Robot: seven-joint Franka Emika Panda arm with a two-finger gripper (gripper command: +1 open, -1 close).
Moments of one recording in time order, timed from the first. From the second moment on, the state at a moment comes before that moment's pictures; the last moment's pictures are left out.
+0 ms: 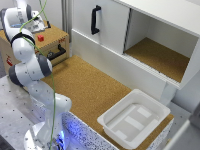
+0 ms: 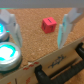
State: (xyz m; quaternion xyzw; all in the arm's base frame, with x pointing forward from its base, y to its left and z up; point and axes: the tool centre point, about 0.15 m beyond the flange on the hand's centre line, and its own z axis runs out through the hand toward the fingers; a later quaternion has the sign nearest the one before) arm 0.210 0.384 0.514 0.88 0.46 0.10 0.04
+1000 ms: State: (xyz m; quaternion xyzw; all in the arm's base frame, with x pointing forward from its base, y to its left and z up) arm 0.242 0.283 0.472 0.95 0.31 0.09 -0.01
